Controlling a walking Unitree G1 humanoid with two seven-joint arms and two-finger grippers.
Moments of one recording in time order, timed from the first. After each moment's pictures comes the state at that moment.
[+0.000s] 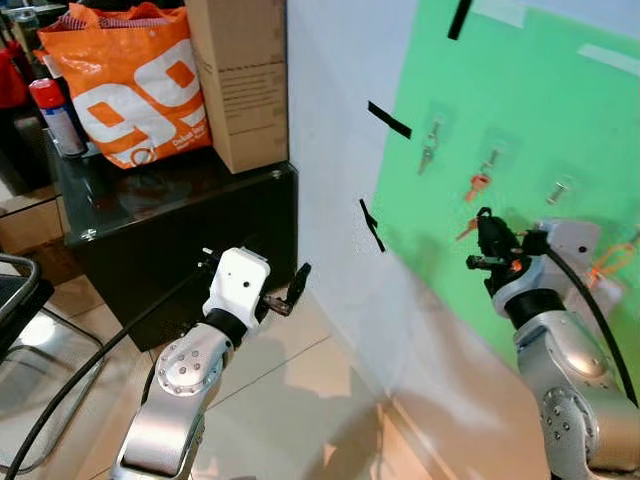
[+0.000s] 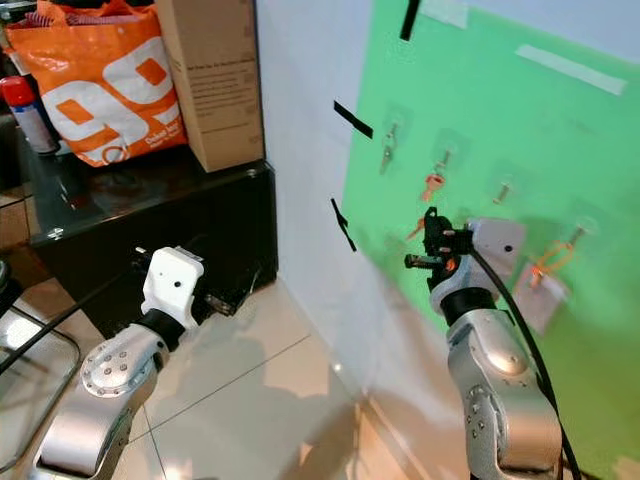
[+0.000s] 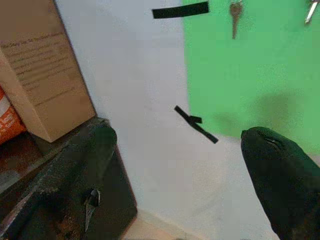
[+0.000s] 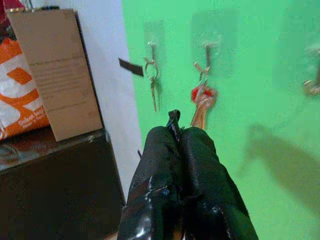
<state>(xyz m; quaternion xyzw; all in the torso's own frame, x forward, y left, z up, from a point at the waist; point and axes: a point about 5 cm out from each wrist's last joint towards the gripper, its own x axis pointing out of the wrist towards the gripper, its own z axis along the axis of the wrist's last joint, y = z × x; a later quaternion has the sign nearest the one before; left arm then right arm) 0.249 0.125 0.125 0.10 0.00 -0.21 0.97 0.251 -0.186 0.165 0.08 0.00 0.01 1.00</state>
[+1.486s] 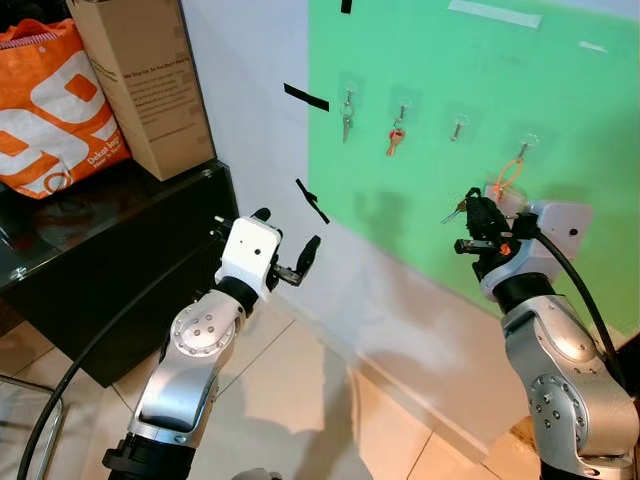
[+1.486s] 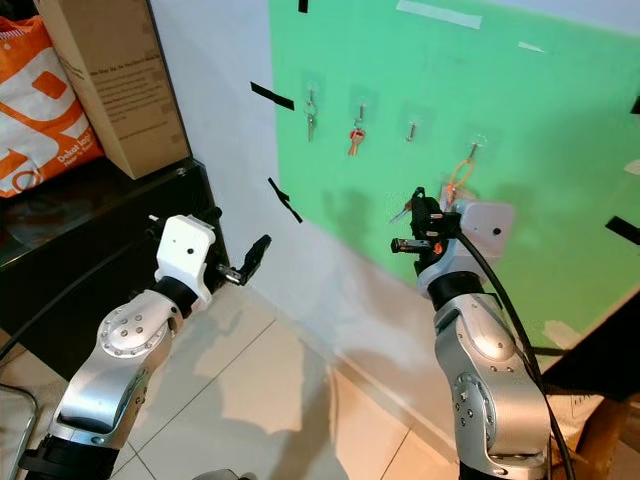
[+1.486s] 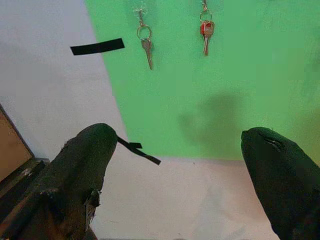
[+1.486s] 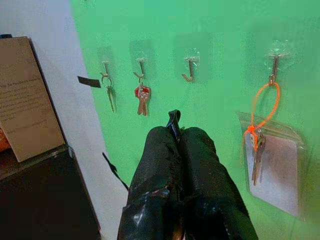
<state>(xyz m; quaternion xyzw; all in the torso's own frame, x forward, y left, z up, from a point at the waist) 0.278 0.117 0.142 0.10 -0.02 -0.21 0.97 0.257 -0.170 0.178 0.08 -0.03 0.04 1.00</state>
